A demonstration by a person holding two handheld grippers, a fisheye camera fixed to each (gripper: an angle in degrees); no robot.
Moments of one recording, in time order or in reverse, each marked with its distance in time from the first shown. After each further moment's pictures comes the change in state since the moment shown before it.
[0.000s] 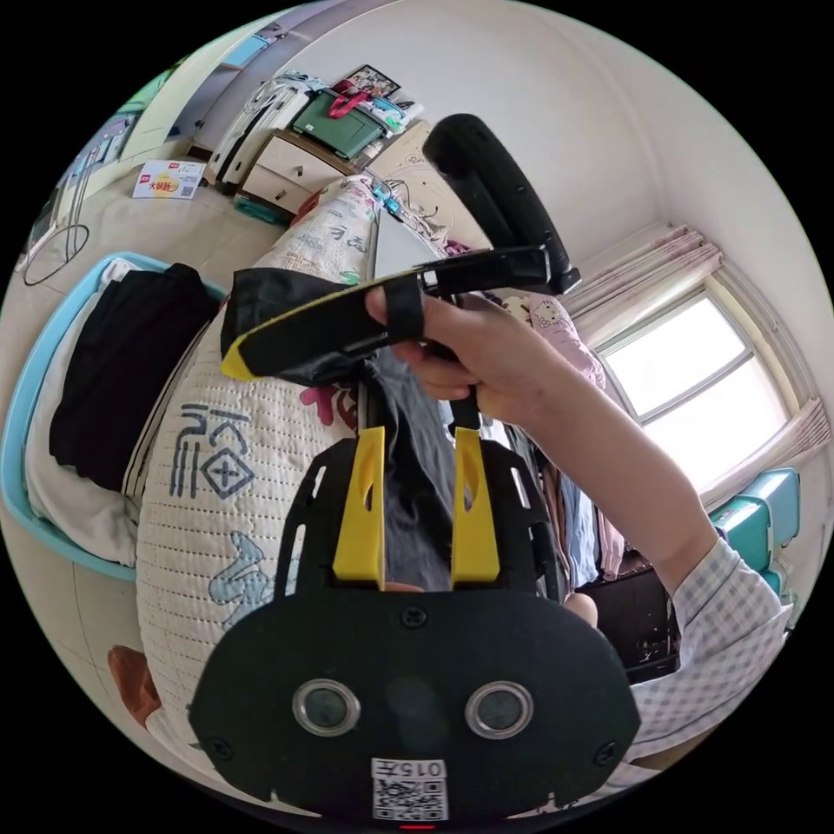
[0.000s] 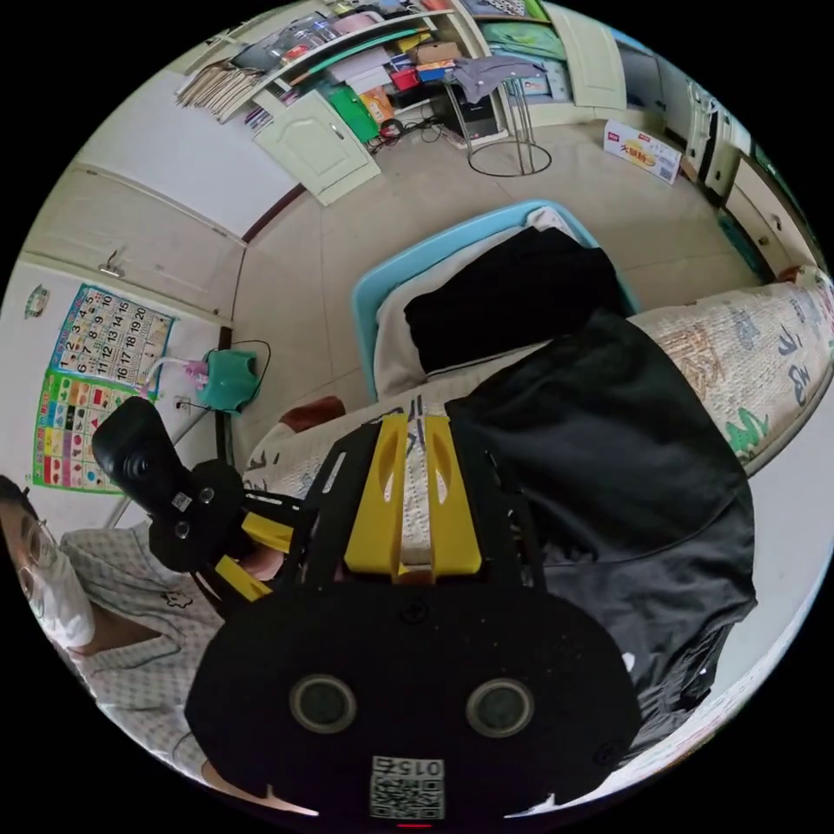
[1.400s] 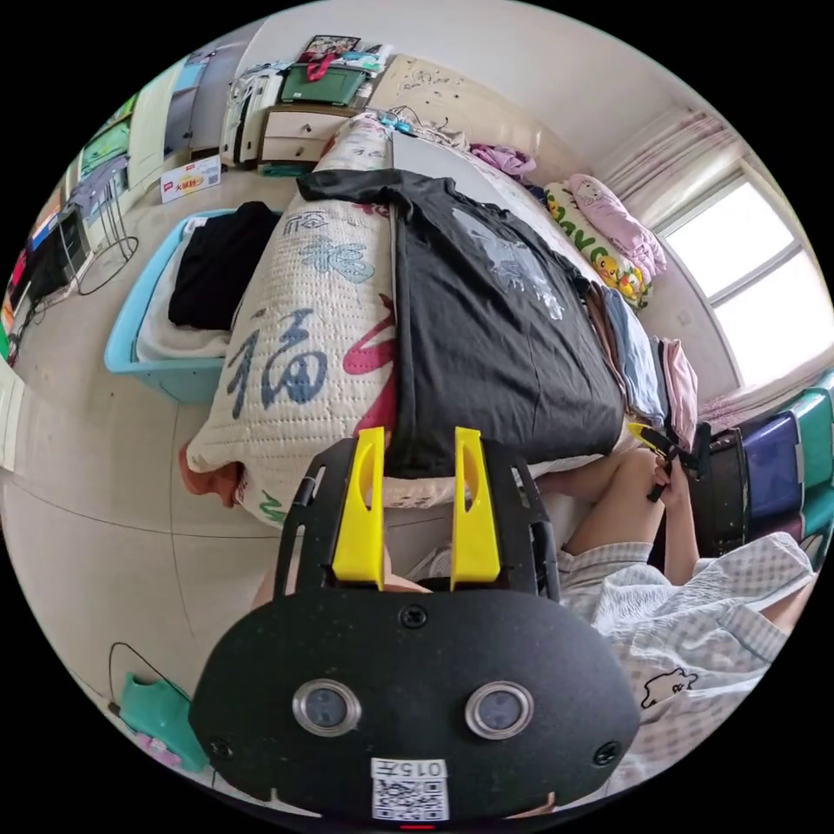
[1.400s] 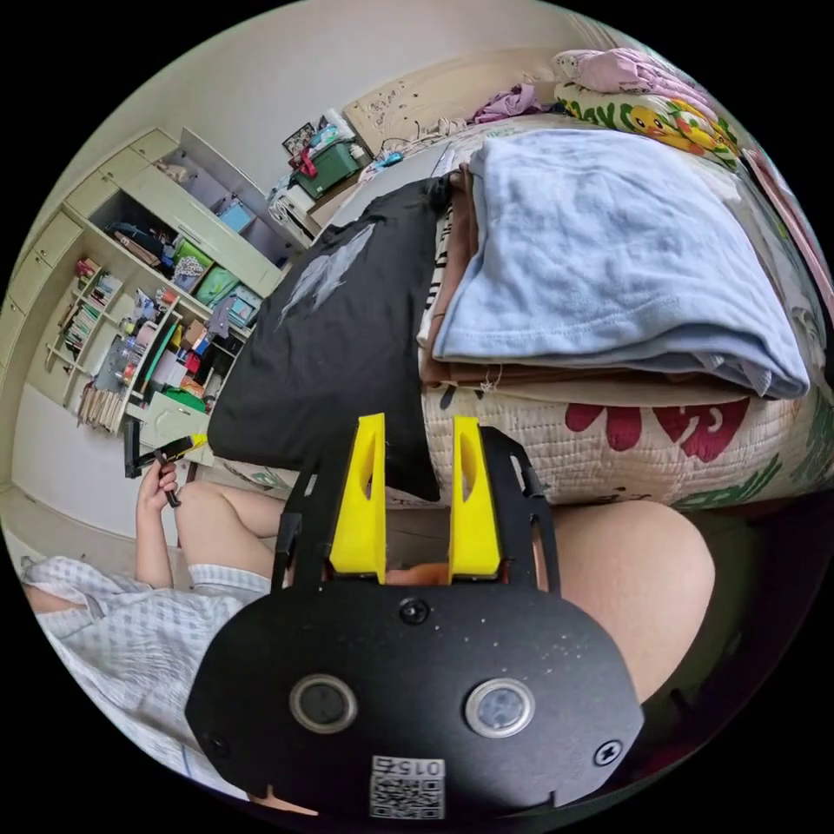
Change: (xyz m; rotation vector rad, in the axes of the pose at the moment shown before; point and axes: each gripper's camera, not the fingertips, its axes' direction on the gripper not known) left arm 0.097 0.305 -0.083 -0.278 -0.329 0.116; right arm -0.494 0.473 -0.308 0.692 0.192 1.032
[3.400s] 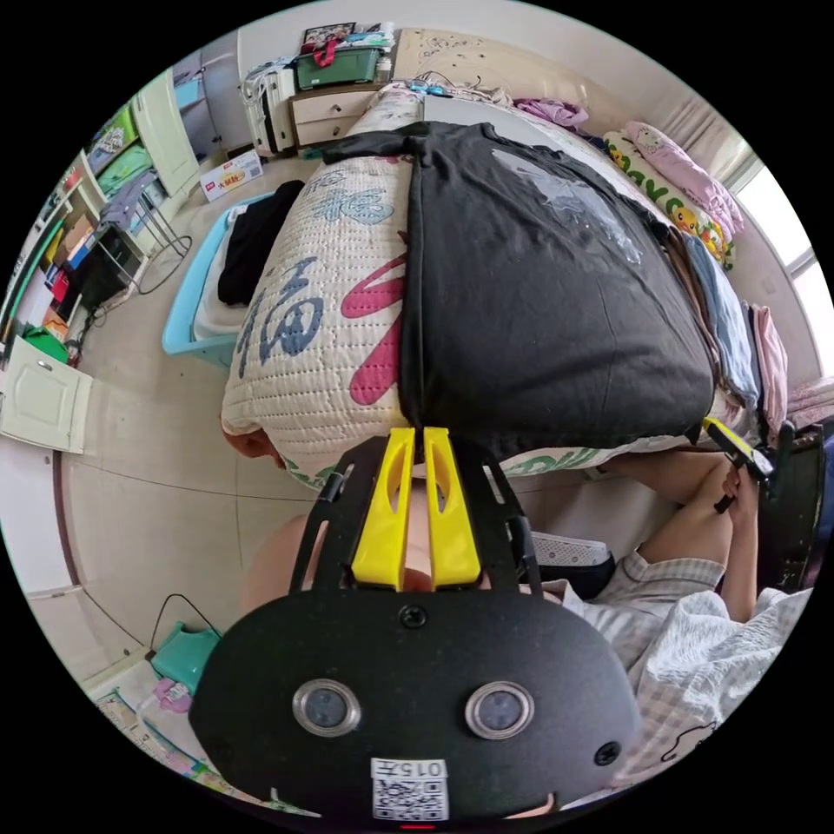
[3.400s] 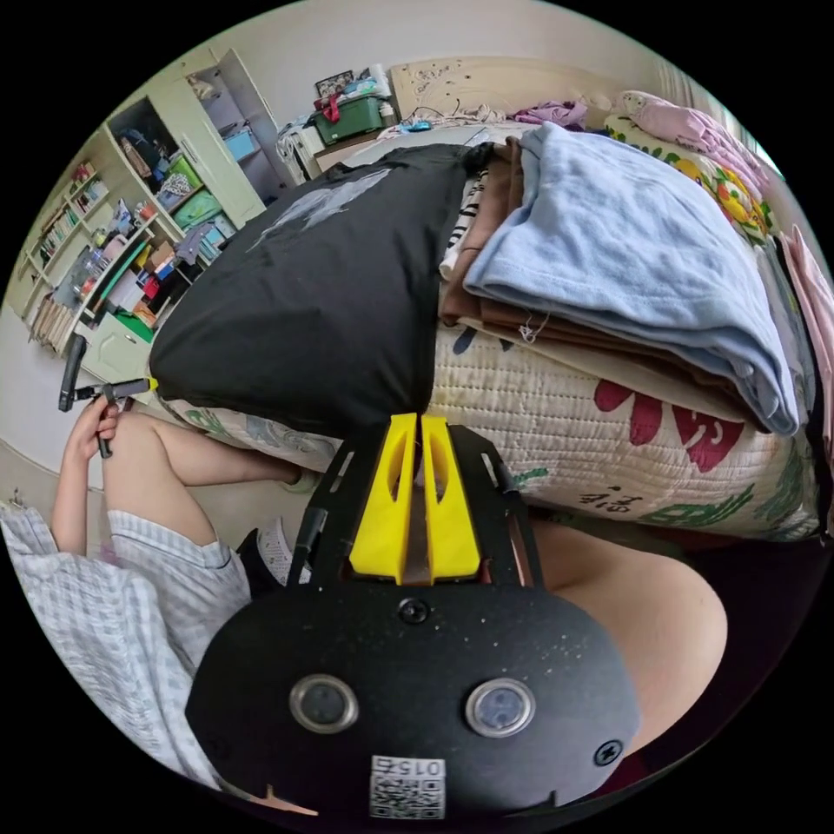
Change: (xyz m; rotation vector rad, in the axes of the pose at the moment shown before) left arm 0.045 0.060 0.124 -0.122 -0.328 -0.018; right arm -0.154 0.165 0.033 -0.070 0.273 -0.195
